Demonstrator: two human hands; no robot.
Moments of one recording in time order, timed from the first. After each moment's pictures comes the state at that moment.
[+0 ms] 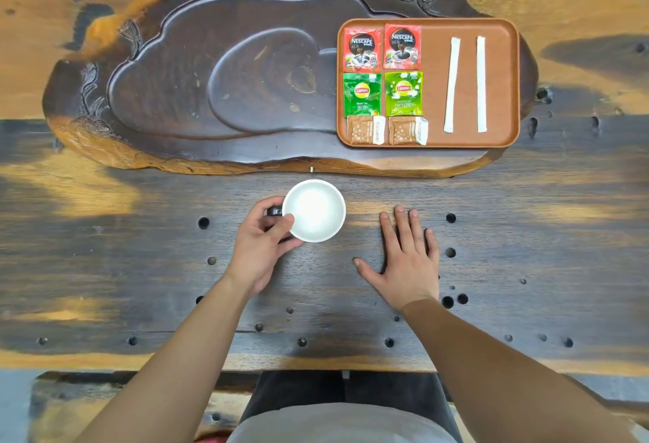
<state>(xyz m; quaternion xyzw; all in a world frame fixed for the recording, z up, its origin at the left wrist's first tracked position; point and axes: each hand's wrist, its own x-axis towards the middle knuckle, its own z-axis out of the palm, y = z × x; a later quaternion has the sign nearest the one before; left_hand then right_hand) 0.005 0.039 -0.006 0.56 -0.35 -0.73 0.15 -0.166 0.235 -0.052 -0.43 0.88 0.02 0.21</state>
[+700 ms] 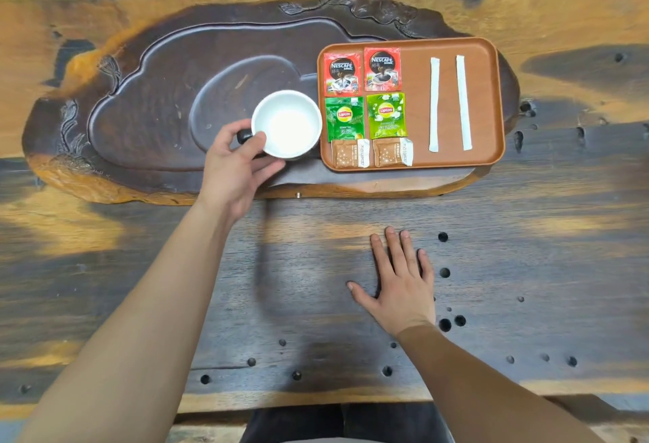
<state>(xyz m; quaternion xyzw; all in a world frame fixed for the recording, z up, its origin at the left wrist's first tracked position) -0.091 -0.077 0.036 0.52 -0.38 -0.73 0.21 -0.168 0.236 -0.055 -0.43 0.88 0.01 0.22</state>
